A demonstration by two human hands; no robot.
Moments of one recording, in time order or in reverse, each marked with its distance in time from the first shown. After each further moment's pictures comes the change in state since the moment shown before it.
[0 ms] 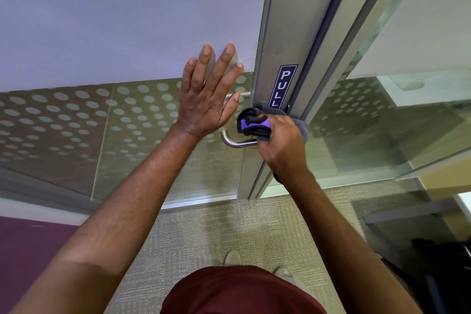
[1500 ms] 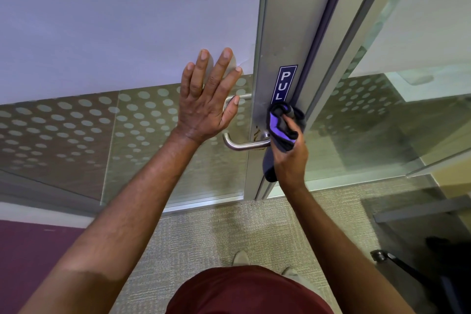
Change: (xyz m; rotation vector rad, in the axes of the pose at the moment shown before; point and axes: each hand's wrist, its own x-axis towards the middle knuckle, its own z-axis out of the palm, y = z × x) left_hand 0.000 -0.002 -0.005 -0.054 -0.020 0.021; right_hand -0.023 0.035 0.043 0.697 0.275 0.182
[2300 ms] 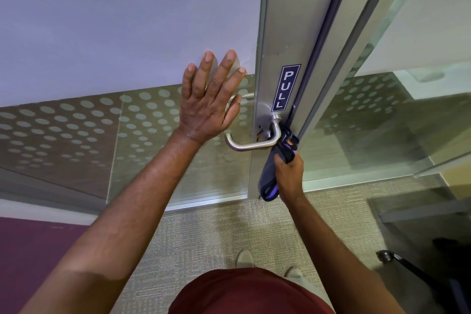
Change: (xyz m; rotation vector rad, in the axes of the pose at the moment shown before) left_hand -0.003 -0.001 0.006 0.090 0.010 0.023; right_hand -0.018 0.057 0.009 0.198 0.037 0.465
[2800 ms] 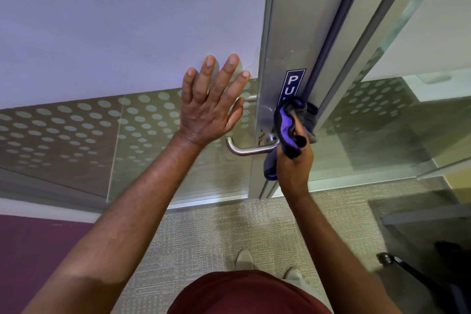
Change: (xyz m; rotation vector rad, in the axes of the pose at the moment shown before) left_hand -0.002 0.000 0.008 0.060 0.042 0.040; right_hand -0.001 -0.050 0.013 0.012 -0.017 -0.338
